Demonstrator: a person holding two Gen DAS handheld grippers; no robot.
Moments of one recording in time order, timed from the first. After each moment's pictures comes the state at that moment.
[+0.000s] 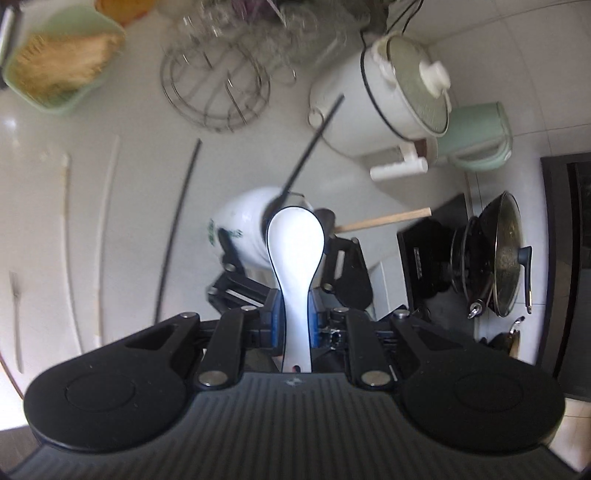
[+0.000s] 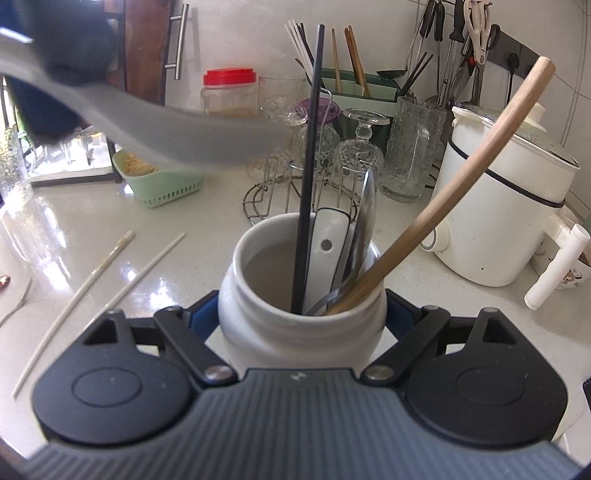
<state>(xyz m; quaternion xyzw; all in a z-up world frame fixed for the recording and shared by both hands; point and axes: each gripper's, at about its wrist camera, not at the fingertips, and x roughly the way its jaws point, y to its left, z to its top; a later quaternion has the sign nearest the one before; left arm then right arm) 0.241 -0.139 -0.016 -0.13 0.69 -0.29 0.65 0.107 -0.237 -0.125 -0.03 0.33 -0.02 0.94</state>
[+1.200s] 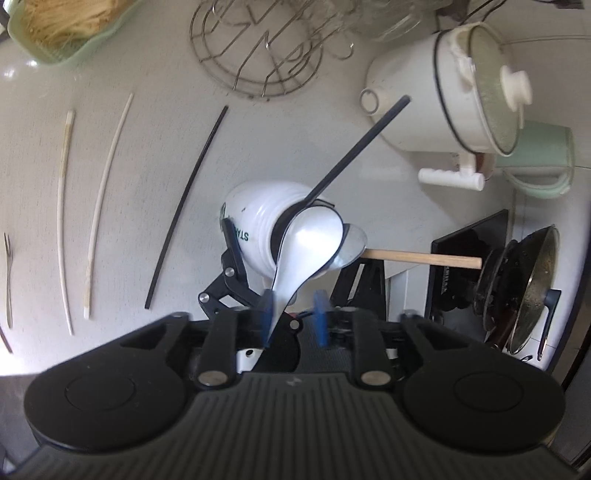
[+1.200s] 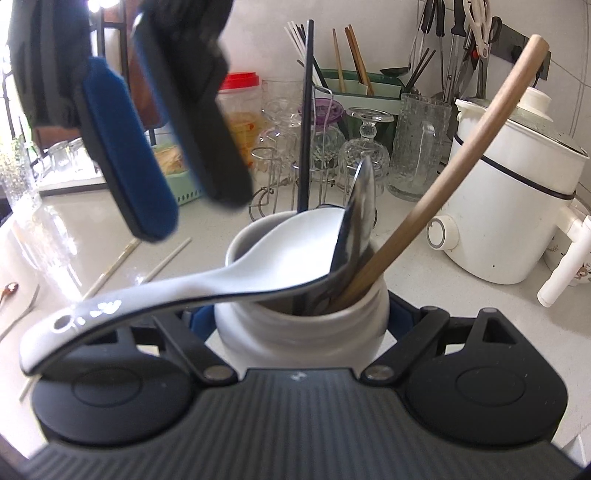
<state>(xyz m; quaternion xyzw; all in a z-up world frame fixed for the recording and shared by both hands) 0.278 -0.176 -0.054 -0.13 0.75 -0.20 0.61 0.107 -0.247 -0.129 -0.01 0.32 0.00 0.95</state>
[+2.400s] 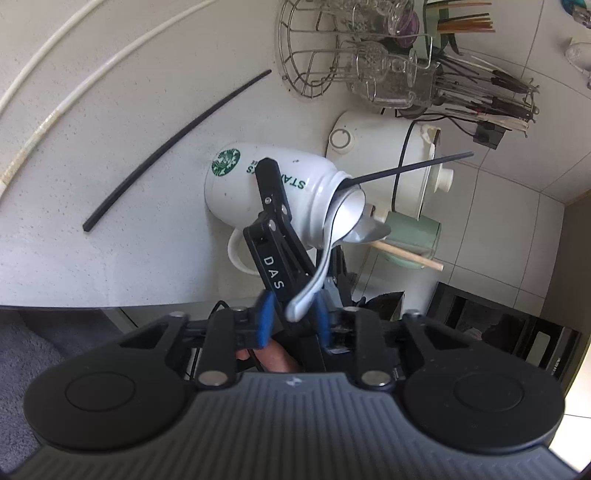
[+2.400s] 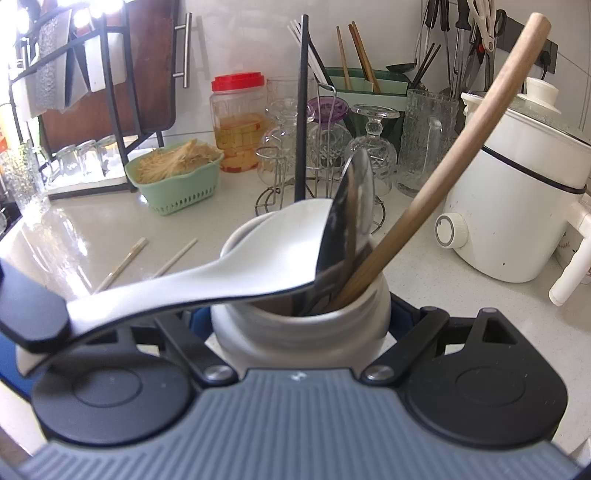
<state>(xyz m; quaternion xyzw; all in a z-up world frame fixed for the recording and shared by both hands) 0.178 -0.054 -0.165 -0.49 0.64 -0.25 0.54 0.109 -0.251 -0.130 0.00 0.32 0.02 0.95</state>
